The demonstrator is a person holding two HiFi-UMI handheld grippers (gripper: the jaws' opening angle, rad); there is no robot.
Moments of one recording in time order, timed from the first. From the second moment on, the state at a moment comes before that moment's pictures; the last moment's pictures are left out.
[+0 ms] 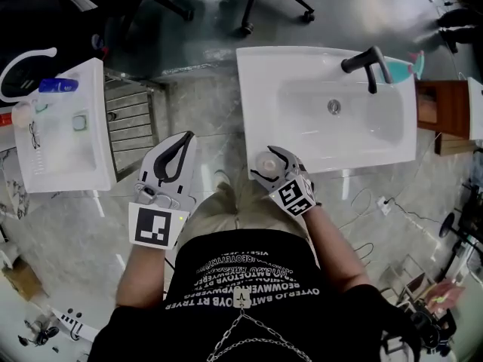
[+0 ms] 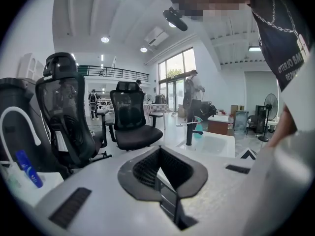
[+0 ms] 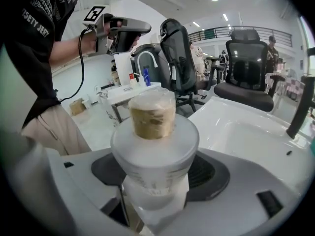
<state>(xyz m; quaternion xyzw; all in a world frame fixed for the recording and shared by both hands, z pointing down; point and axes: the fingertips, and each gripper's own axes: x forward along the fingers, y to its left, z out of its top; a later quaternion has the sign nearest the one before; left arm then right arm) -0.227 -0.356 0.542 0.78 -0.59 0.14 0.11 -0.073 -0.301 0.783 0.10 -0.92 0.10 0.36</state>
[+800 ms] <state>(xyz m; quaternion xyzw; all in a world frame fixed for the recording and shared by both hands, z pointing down) -0.218 -0.285 0.480 0.80 -0.58 0.13 0.05 -0.057 -0.291 0.776 0.17 -0.92 0.08 0.34</state>
